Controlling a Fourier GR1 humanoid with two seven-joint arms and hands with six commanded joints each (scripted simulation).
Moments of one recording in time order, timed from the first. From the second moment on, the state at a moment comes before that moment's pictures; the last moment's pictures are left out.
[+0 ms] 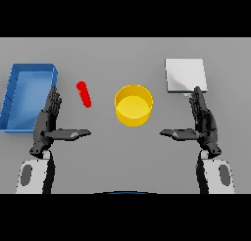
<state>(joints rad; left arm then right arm) 0.00 0.00 0.00 -1.57 0.00 0.00 0.00 0.00 0.00 0.00 -1.57 0.00 0.00 0.00</state>
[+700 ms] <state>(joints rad) 0.16 0.05 -0.15 -1.80 -0.16 -0.02 0.07 0.09 -0.07 0.13 -1.70 0.27 -0.06 -0.09</state>
